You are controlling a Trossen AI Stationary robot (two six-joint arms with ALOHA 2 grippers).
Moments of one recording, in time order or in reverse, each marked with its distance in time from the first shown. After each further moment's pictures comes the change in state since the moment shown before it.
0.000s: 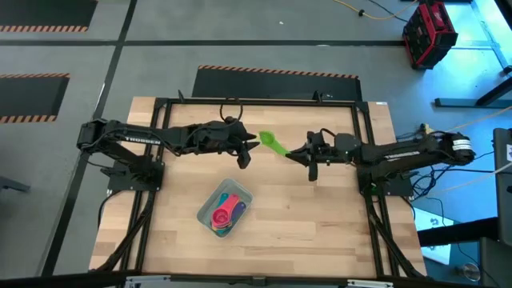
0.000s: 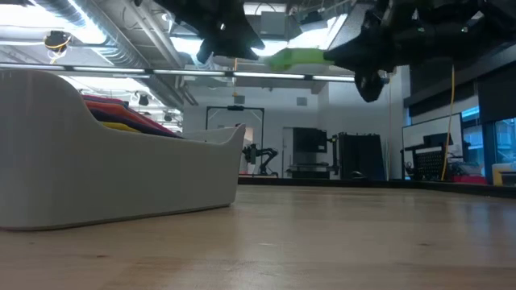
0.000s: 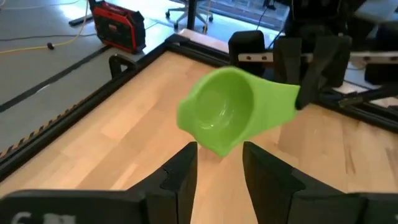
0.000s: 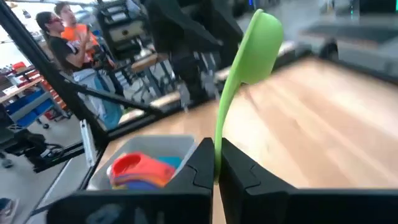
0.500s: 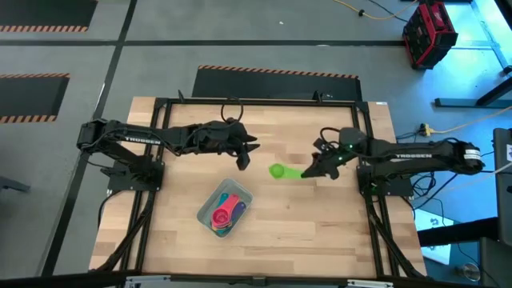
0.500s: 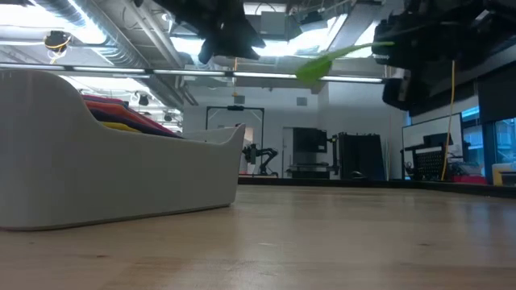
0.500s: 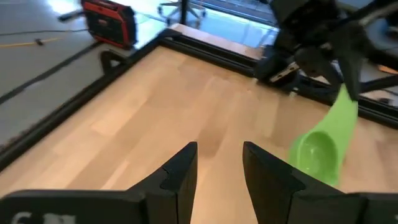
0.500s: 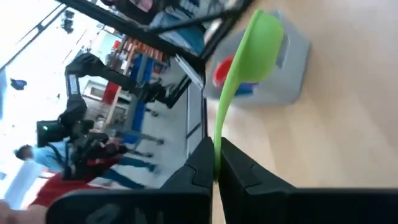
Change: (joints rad) left arm 0.000 0.000 0.000 -0.013 0.033 0.001; right arm -0.116 -0.202 0.000 -0.374 -0.577 0.505
